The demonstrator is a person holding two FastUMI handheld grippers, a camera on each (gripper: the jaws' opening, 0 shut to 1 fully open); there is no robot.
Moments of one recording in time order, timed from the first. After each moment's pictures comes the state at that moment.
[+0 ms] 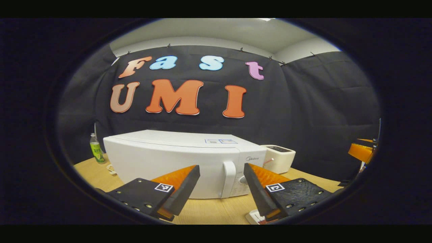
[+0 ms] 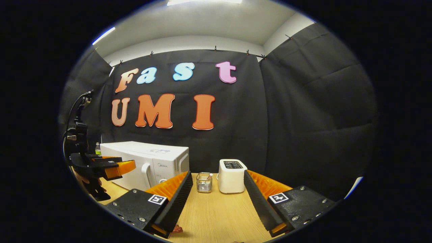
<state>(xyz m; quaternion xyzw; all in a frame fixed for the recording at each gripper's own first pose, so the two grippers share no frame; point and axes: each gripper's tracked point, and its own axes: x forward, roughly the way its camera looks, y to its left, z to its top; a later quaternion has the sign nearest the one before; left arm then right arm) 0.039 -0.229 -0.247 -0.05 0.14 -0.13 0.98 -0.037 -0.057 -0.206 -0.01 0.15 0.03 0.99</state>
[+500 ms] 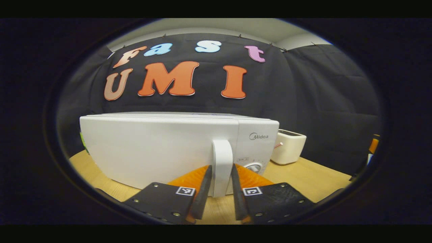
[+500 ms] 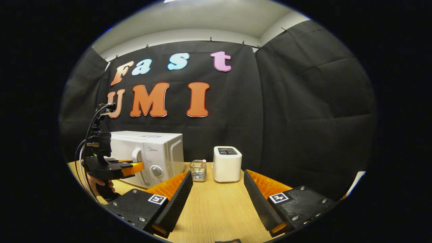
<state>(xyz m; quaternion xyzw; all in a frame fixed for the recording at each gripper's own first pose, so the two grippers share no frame) 0.066 -0.262 -0.329 -0.03 0.20 -0.12 0.97 -0.047 -0.079 -0.246 0.00 0.18 0.01 0.98</state>
